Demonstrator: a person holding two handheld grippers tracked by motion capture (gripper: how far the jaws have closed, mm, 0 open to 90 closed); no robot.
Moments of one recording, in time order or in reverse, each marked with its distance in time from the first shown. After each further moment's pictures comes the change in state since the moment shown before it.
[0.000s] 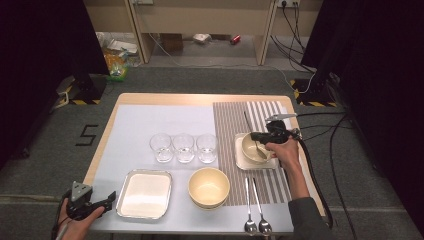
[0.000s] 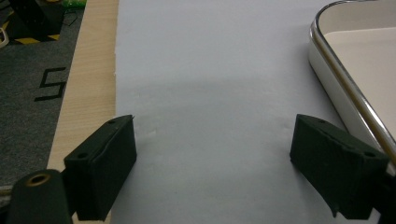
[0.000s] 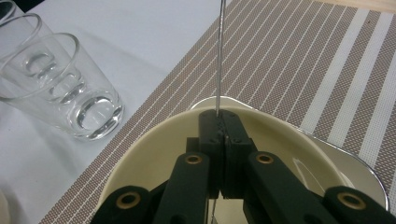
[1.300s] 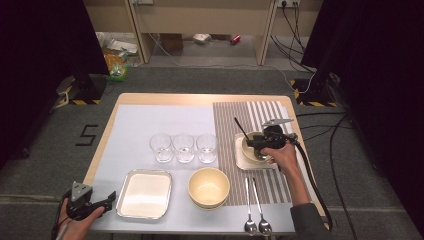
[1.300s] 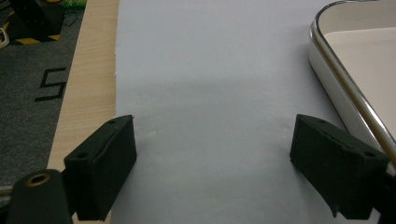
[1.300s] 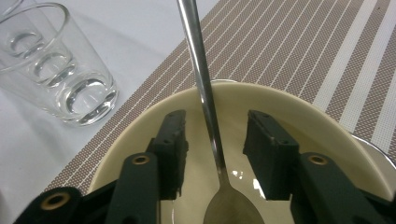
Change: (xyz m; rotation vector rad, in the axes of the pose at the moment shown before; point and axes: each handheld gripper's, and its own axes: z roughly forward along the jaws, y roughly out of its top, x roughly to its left) left arm 0.000 0.000 0.000 0.000 -0.001 0.000; right arm 0.007 -0.012 0.006 0.008 -0.025 -0.036
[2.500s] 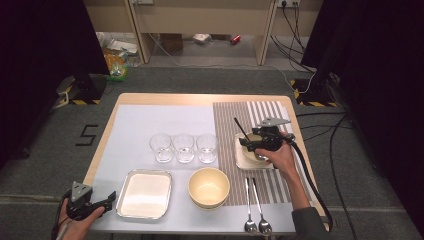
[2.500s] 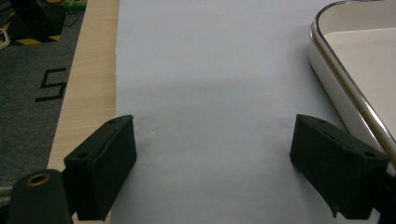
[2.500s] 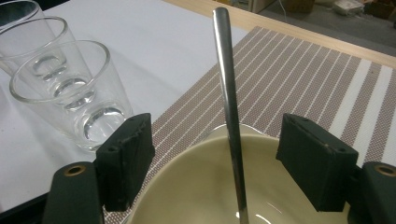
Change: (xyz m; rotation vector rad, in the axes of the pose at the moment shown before) left arm 0.000 0.000 0.000 -0.005 0.003 0.001; right arm 0.020 0.010 0.000 -0.125 -0.004 -0.102
